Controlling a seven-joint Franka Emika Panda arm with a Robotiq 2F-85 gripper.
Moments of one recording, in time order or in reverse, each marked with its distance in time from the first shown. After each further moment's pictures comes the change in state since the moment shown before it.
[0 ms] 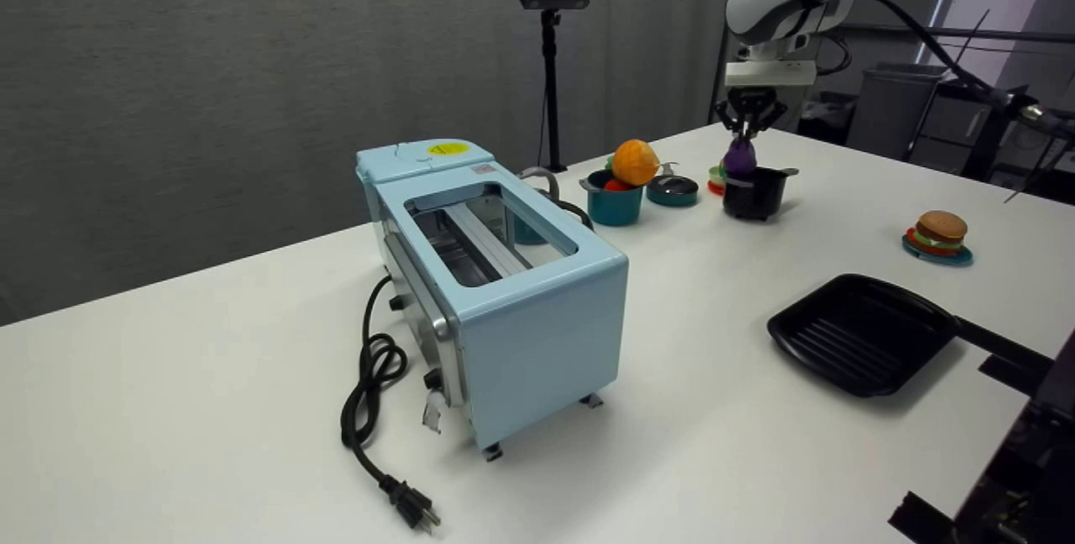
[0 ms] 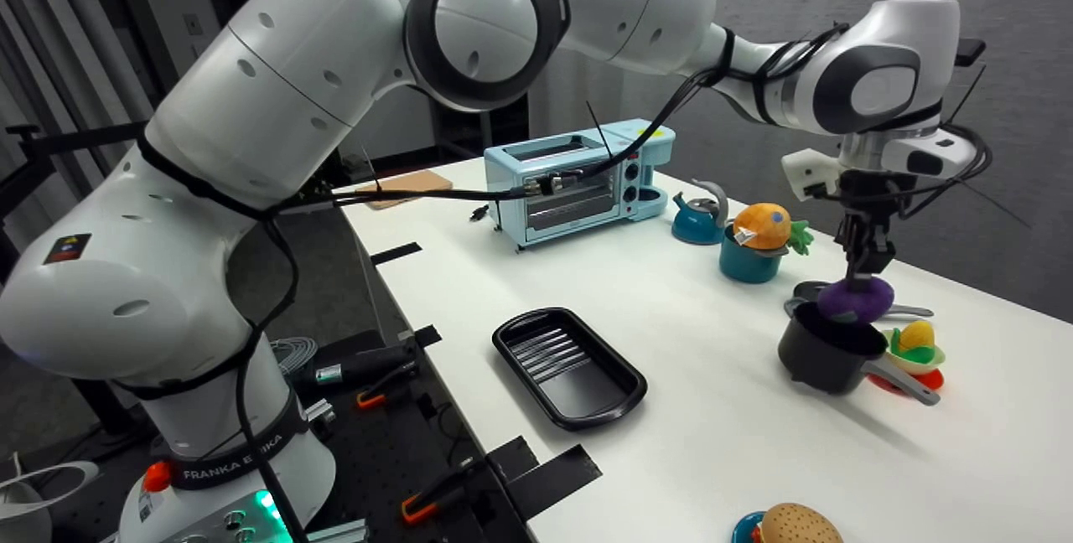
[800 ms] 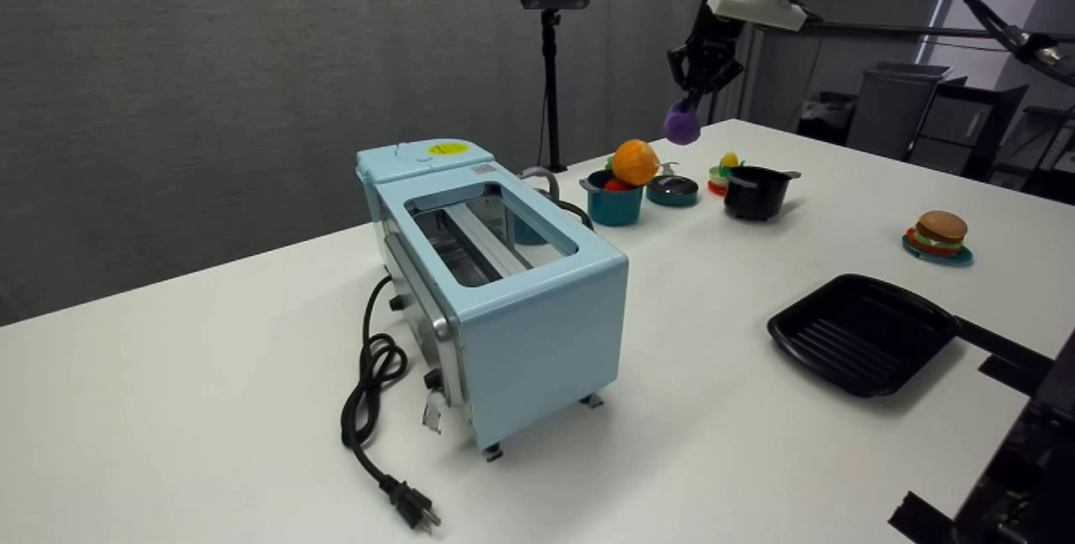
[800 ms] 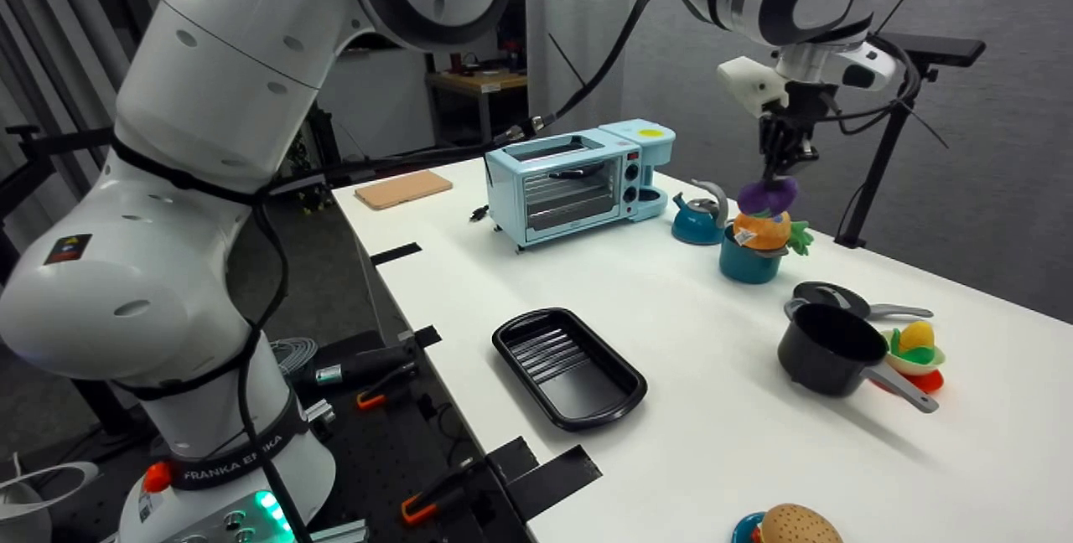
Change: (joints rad) arm 0.003 -0.197 0.205 -0.083 0.132 -0.094 -0.286
